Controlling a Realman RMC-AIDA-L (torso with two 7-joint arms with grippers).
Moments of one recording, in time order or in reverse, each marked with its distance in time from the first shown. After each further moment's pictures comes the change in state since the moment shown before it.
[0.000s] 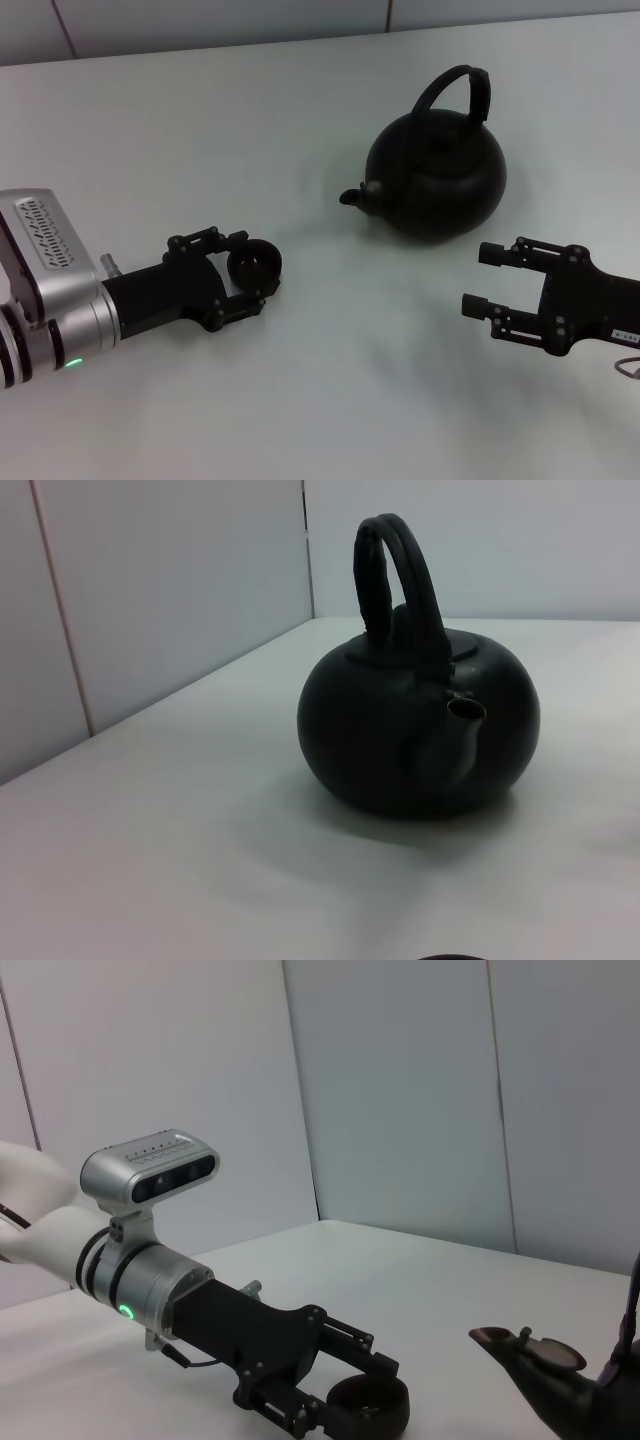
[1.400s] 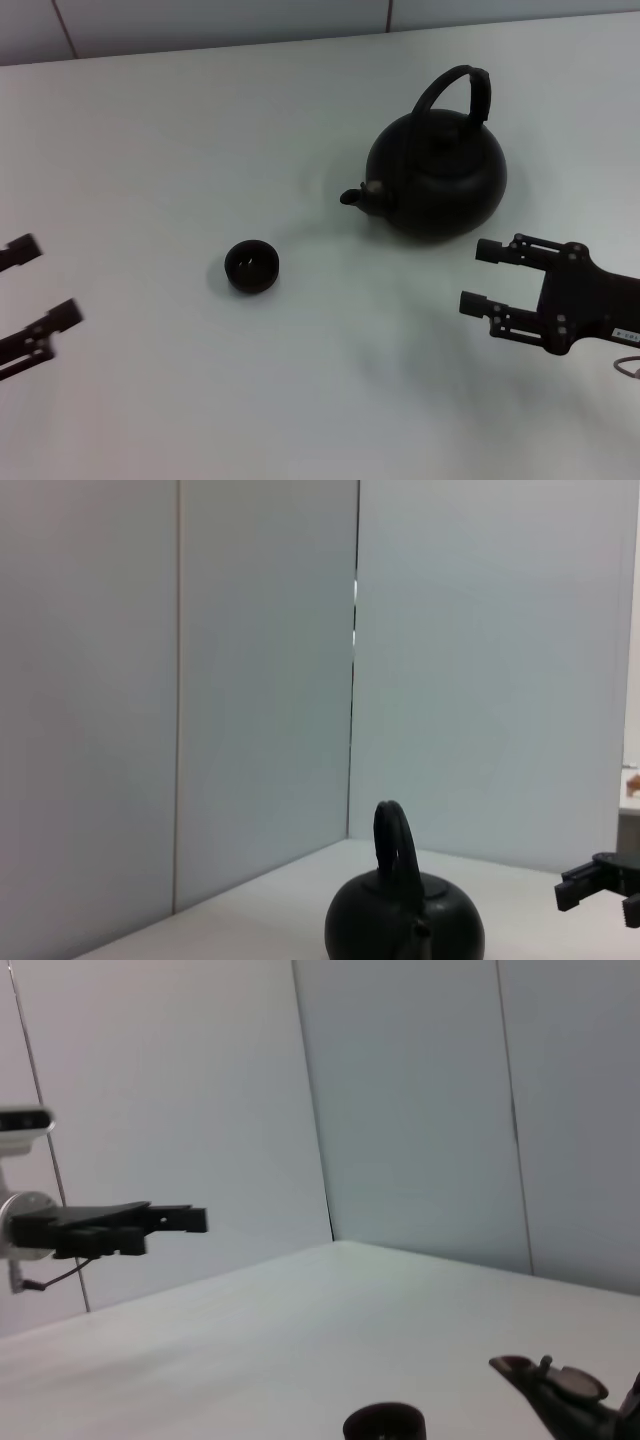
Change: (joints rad) left arm 0.445 0.136 -0.154 0.430 -0.049 0.632 -0.302; right arm 0.004 0.002 0.016 0.007 0.007 -0.037 0.005
